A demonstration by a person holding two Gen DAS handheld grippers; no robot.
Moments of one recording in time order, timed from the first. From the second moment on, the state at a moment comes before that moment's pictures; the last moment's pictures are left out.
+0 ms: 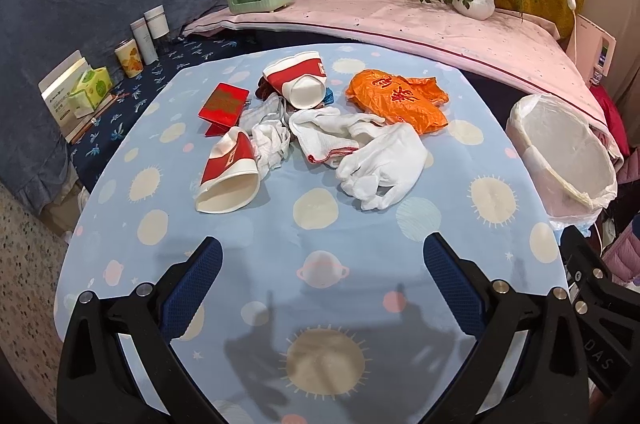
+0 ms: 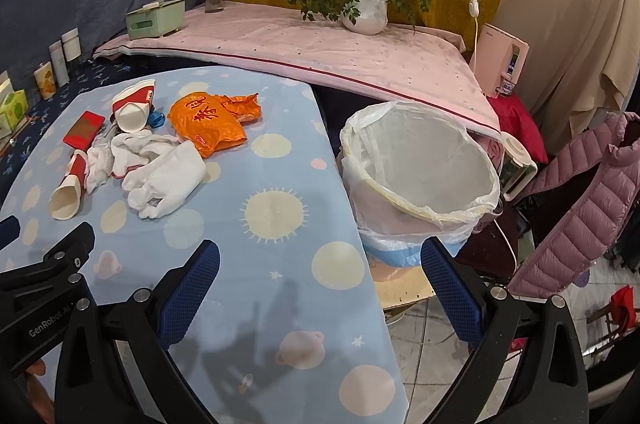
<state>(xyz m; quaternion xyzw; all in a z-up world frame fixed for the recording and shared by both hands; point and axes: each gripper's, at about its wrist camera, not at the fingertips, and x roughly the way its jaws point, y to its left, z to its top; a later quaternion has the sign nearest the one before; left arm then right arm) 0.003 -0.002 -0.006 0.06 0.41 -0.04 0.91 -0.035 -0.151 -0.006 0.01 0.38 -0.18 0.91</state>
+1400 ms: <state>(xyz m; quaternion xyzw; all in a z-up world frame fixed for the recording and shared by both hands) -0.001 -0.005 -0.002 0.05 0.39 -0.04 0.92 -0.036 -0.156 0.000 0.01 0.38 -0.18 0.91</state>
